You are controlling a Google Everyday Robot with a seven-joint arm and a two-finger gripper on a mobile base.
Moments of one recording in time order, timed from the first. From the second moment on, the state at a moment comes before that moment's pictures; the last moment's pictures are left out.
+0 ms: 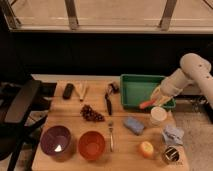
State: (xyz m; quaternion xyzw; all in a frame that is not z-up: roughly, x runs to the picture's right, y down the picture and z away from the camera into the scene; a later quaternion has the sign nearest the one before) arm 0.286 0.076 0.756 -0.33 -0.25 0.00 0.91
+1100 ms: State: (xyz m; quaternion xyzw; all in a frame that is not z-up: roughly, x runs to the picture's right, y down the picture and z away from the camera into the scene) arm 0.387 0.128 0.743 -0.36 -0.11 0.08 0.92
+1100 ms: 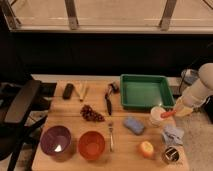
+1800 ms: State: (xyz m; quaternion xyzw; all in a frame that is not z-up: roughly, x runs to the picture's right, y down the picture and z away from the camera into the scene) arm 0.363 0.119 0.756 -0.35 -0.11 0.06 0.93
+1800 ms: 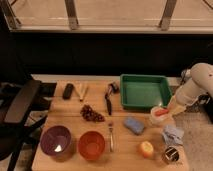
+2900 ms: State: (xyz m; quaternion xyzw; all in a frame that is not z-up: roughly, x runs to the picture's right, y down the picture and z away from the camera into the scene) arm 0.346 0.115 0.756 -0.35 -0.12 0.04 0.93
